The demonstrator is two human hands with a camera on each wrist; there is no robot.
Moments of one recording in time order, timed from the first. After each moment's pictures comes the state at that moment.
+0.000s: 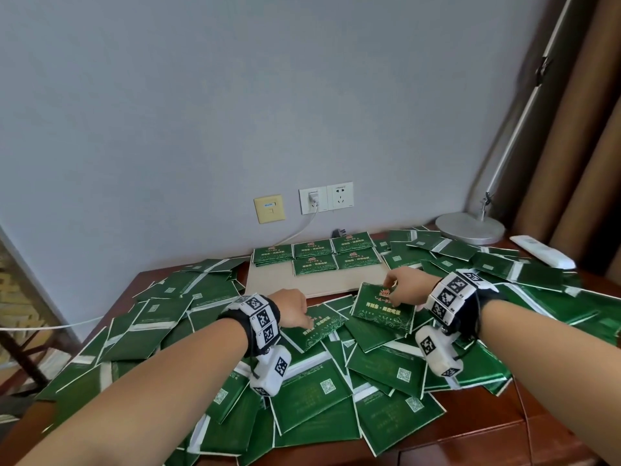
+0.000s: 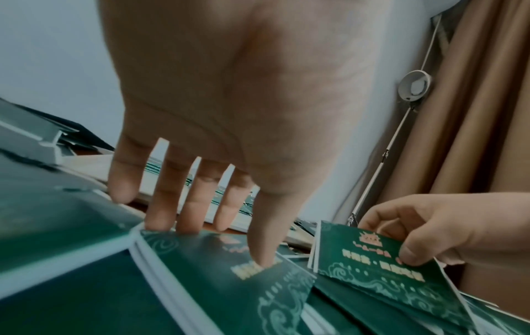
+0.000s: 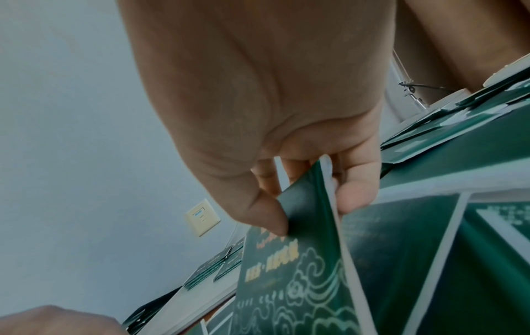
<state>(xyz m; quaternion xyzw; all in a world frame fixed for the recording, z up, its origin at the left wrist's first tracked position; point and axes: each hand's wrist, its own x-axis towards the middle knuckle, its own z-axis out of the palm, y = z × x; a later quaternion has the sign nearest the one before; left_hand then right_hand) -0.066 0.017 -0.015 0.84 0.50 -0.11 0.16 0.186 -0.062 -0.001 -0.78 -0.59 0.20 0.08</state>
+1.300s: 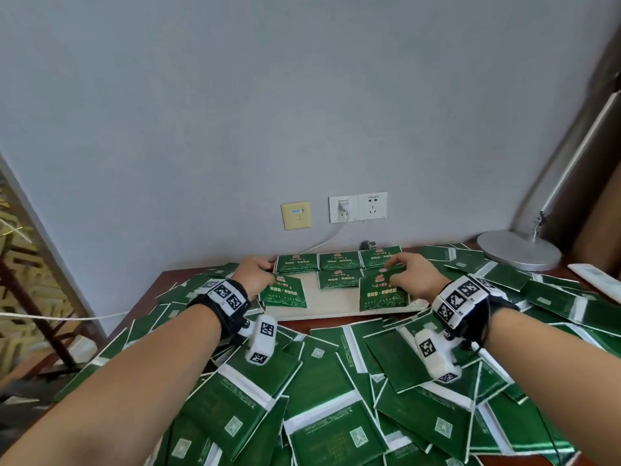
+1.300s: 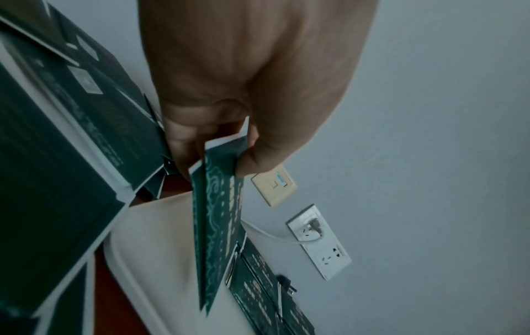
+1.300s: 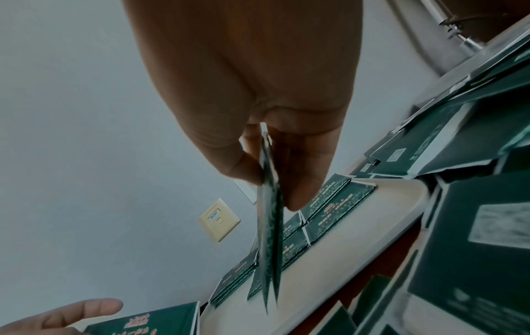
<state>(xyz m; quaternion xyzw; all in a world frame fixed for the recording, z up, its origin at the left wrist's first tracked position) -0.139 0.105 0.015 0.63 0.62 0.32 0.34 0.171 0.021 0.009 -0.71 -0.56 0.26 0.34</state>
